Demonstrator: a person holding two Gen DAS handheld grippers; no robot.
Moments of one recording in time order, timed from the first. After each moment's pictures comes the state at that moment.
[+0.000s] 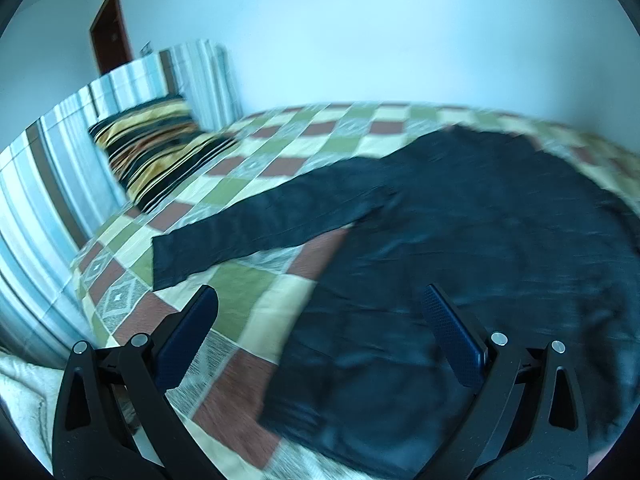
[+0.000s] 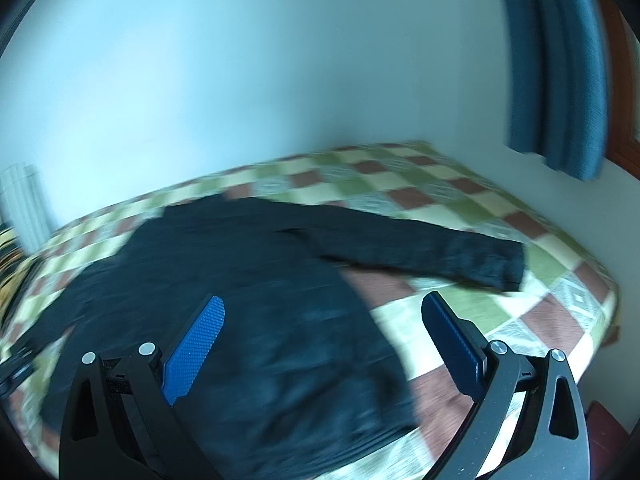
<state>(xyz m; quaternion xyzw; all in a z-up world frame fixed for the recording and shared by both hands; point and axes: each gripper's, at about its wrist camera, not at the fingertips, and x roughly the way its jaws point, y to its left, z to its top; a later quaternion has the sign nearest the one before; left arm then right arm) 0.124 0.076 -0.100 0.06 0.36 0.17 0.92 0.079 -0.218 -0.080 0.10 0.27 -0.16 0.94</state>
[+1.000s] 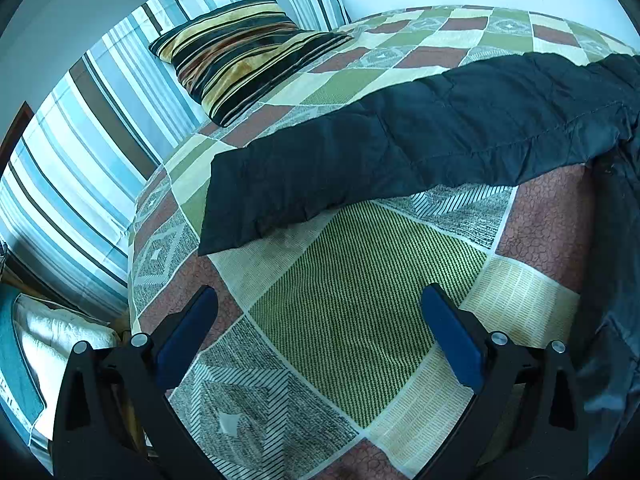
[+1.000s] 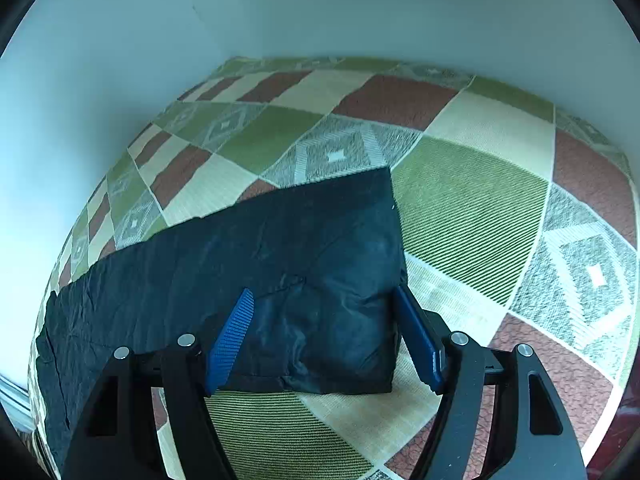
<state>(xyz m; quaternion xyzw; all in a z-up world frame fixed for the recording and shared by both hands) 0.211 0.210 -0.208 0.06 0.46 0.36 0.81 0.156 -0.510 -0.209 0.34 0.36 -0.31 0.81</state>
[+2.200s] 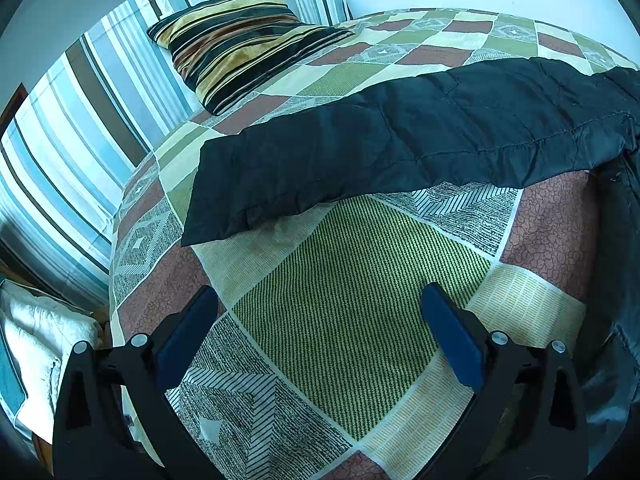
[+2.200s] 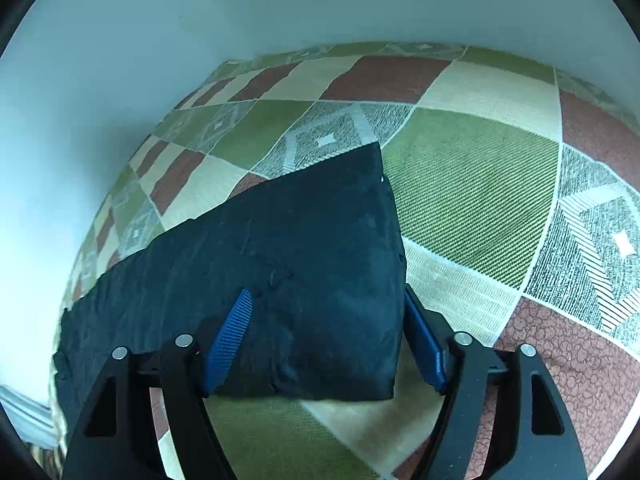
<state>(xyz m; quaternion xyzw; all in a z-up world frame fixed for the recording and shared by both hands) 0.211 0.220 -0.217 0.03 0.45 0.36 0.82 0.152 -0.514 -0.226 0.37 0.34 -0.31 0.81</state>
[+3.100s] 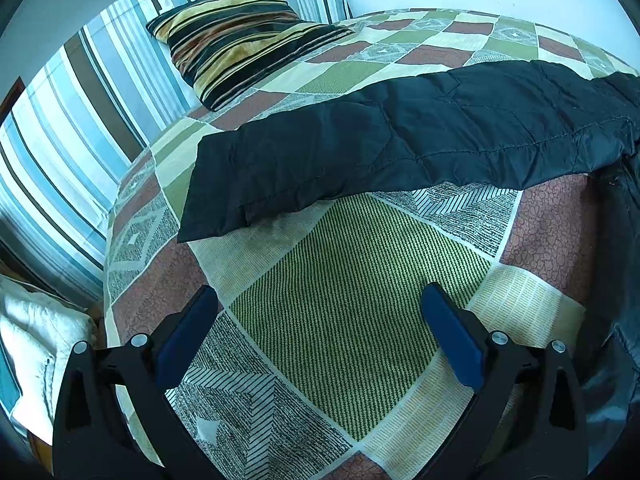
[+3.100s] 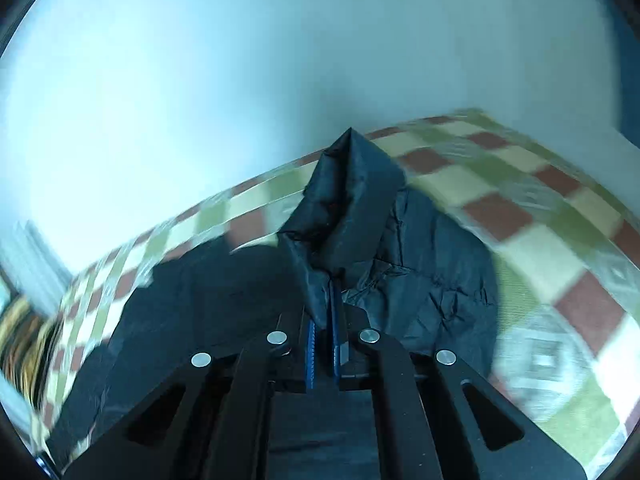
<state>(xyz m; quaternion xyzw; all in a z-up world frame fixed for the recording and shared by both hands) 0.208 0.226 -0.216 0.01 0.46 0.35 0.82 0.320 -0.239 -0.084 0.18 0.31 -0.06 0.93</state>
